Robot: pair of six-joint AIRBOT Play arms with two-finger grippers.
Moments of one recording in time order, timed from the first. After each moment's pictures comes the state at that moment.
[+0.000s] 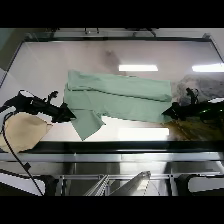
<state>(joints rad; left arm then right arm) 0.20 -1.76 1.07 0.84 -1.34 -1.22 -0.38 -1.62 0.89 -0.65 1.14 0.93</state>
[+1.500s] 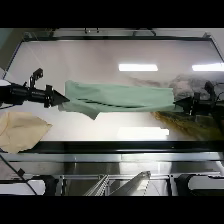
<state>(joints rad) 0.27 -1.58 1.20 0.54 -1.52 -1.08 -0.57 -1.57 0.94 -0.38 1.41 0.88</state>
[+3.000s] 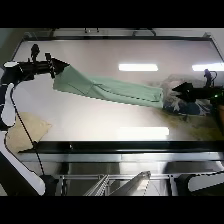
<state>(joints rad) 0.25 -2.14 1.90 0.23 -1.39 -1.20 -0.45 -1.74 1.22 -0.53 1.13 0.90</state>
